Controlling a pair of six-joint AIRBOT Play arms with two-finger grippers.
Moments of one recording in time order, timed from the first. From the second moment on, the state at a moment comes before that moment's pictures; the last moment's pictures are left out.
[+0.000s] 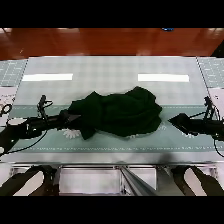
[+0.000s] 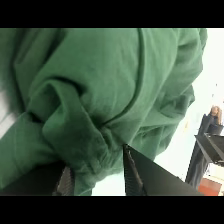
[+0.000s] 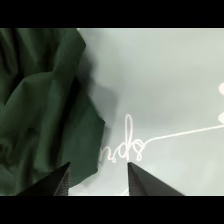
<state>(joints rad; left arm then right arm) 0.14 -1.05 0.34 0.27 -0.95 -0.96 -0.45 -0.83 0.43 -0.88 1.08 1.30</state>
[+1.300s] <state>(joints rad) 0.25 -1.08 0.75 0.26 -1.06 -0.97 -0.09 -1.28 1.00 -0.75 1.04 1.28</state>
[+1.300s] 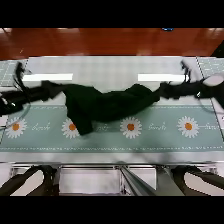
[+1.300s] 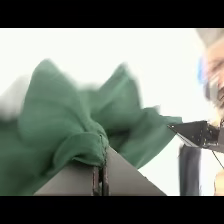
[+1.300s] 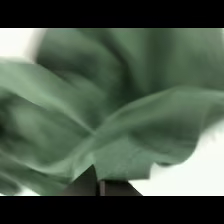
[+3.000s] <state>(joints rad) 0.05 -0.61 0.92 1.54 -1.21 -1.69 -0.09 -0.65 1.19 -1.56 1.37 1.65</state>
